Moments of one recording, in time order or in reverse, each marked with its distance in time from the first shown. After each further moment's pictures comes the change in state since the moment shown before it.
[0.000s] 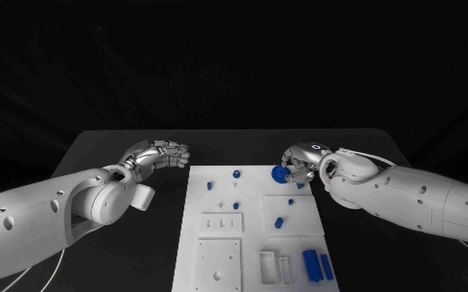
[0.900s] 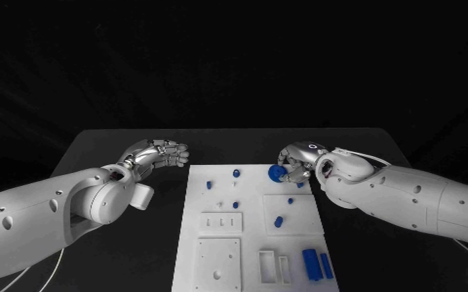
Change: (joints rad) left arm 0.000 0.000 0.000 -0.002 0.000 0.003 0.000; left_hand -0.013 -0.013 -0.007 0.007 -0.035 0.000 0.000 -0.004 0.000 0.000 0.000 -0.005 0.000 0.000 0.000 -0.004 0.003 -0.001 0.000 0.000 -0.004 0.000; right arm -0.003 0.016 0.000 0.001 0.000 -0.014 -0.015; right_hand -0.051 -0.036 -0.017 0.042 0.000 -0.045 0.020 -0.027 0.002 -0.004 0.011 -0.004 0.000 0.000 0.003 0.000 0.011 -0.006 0.002 -0.005 0.001 0.002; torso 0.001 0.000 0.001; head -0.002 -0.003
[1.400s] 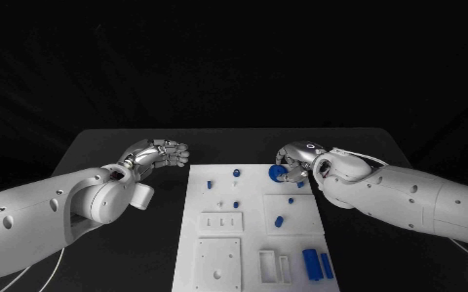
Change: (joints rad) left arm 0.000 0.000 0.000 -0.001 0.000 0.004 0.000; left_hand 0.000 0.000 0.000 0.000 0.000 0.000 0.000 0.000 0.000 0.000 0.000 0.000 0.000 -0.003 0.003 0.000 0.000 -0.003 0.000 0.000 0.000 0.000; right arm -0.002 0.014 0.000 -0.006 0.000 -0.009 -0.003; right_hand 0.000 0.000 -0.004 0.001 0.000 -0.004 0.000 0.000 0.001 -0.008 0.006 -0.004 -0.001 -0.002 0.002 0.000 0.002 -0.003 0.000 0.000 0.000 0.000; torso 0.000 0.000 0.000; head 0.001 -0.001
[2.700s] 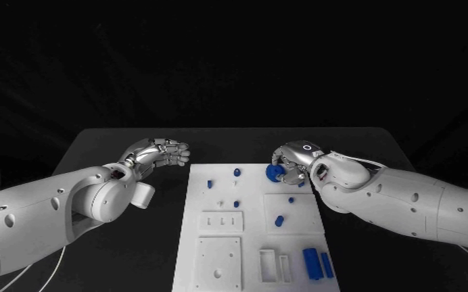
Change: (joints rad) left arm 0.000 0.001 0.000 -0.002 0.000 0.004 -0.001; left_hand 0.000 0.000 0.000 0.000 0.000 0.000 0.000 0.000 0.000 0.000 0.000 -0.005 0.000 -0.001 0.001 0.000 0.001 0.009 0.000 0.000 0.000 0.000; right arm -0.010 -0.011 0.000 0.070 -0.116 -0.075 -0.036; right_hand 0.066 0.050 0.088 -0.033 0.000 0.111 -0.059 0.047 0.023 0.035 -0.051 -0.009 0.000 0.003 -0.033 -0.004 0.005 -0.002 0.009 -0.016 -0.002 0.000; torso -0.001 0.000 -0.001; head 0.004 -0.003
